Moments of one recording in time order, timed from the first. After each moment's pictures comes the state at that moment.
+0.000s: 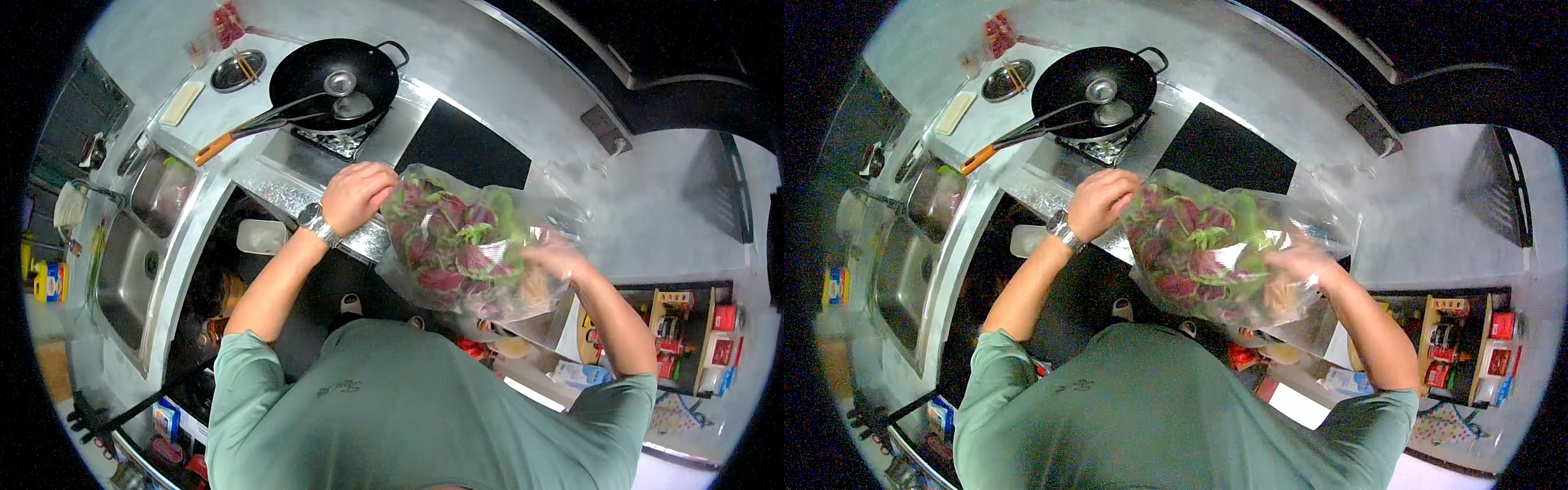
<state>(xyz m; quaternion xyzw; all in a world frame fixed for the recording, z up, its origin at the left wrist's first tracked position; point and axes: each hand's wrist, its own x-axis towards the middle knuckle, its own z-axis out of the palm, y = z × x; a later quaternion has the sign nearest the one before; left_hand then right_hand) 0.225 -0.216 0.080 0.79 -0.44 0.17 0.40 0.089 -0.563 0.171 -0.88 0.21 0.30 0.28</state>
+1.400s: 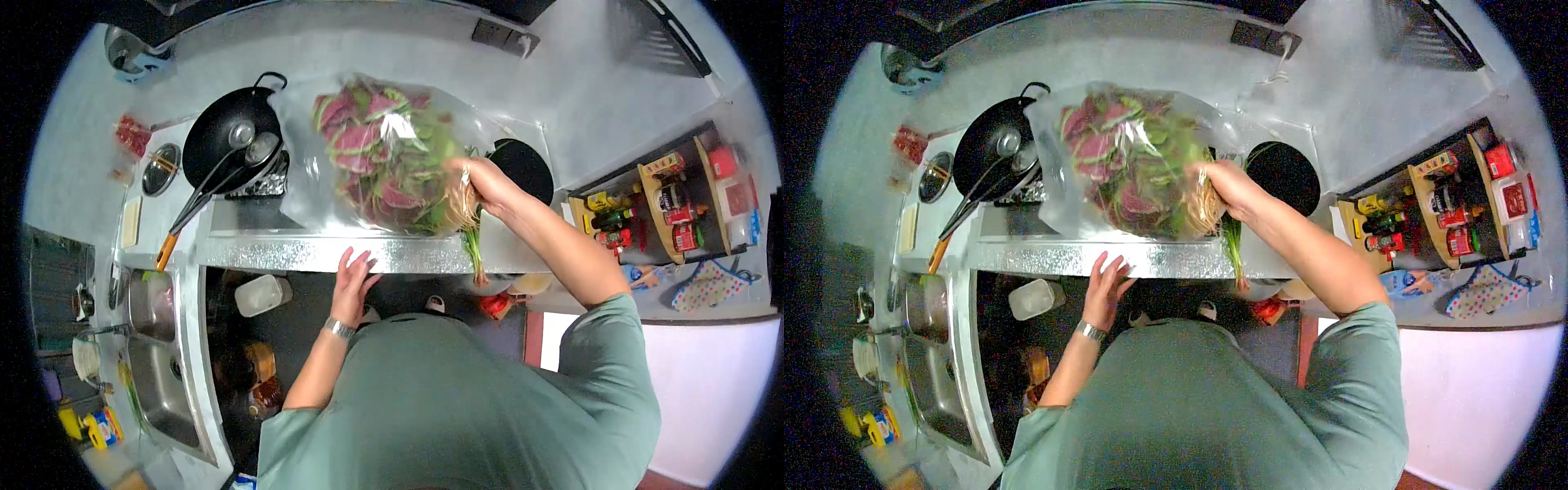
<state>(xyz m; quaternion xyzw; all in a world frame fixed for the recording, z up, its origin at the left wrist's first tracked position) 0.083 -0.257 -0.021 0.45 0.01 -0.37 0.81 0.085 -0.552 0.140 -0.59 0.30 0.05 0.75</state>
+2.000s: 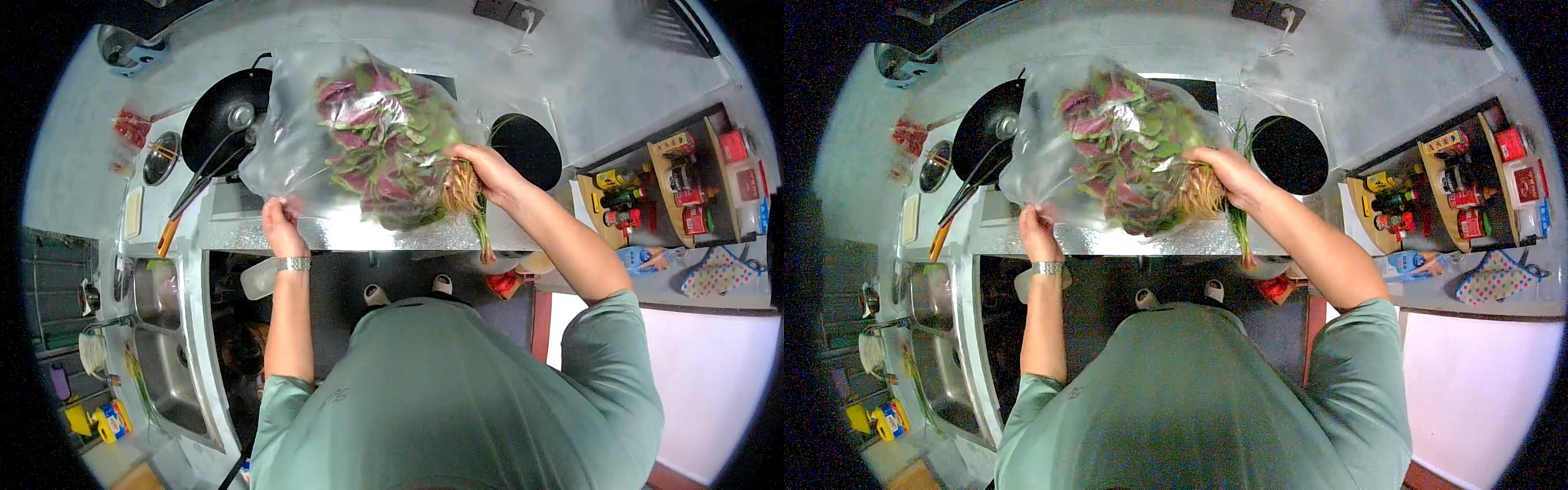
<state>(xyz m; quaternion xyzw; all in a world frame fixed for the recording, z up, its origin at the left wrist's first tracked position) 0.201 -0.233 -0.005 0.54 0.09 -0.02 0.84 0.067 -0.534 0.129 -0.57 0.30 0.05 0.76</state>
